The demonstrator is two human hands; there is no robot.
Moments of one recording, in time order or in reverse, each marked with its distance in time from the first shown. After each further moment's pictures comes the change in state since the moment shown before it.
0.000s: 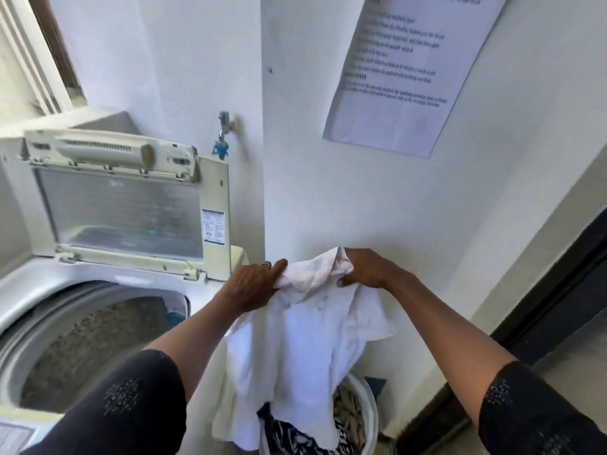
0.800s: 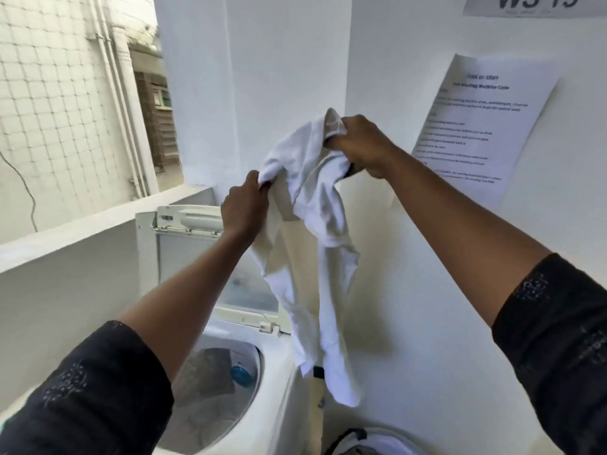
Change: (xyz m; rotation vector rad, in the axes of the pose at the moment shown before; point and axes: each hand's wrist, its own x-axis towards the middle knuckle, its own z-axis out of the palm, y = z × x) left_hand -0.004 -0.147 -0.224 -0.443 0.585 -0.758; right_hand 0.005 -0.277 -0.196 0.421 0.585 -0.344
